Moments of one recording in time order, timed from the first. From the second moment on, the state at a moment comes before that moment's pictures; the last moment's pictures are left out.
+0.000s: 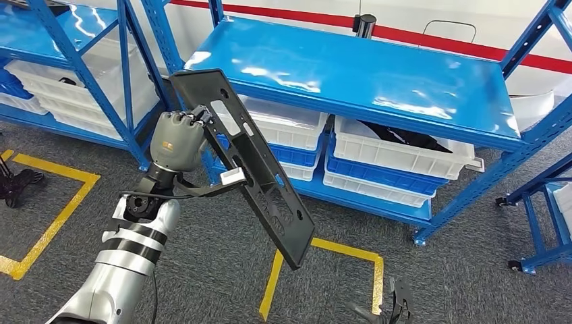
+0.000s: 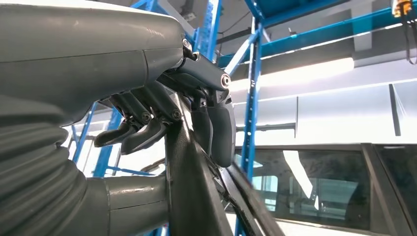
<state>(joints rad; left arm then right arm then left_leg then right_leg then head) -0.51 -0.11 -0.17 -1.19 -1.52 0.70 -0.24 -0.25 -0.04 0.32 -0.19 -0.59 -0.16 -0.20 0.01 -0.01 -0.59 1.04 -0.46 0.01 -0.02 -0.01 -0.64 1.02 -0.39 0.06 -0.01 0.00</state>
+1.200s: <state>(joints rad) -0.50 -0.13 -0.15 -1.19 -1.51 0.70 -0.25 -0.26 -0.03 0.31 -0.19 -0.58 -0.17 -0.21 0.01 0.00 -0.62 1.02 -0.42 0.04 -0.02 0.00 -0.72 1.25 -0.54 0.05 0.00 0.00</state>
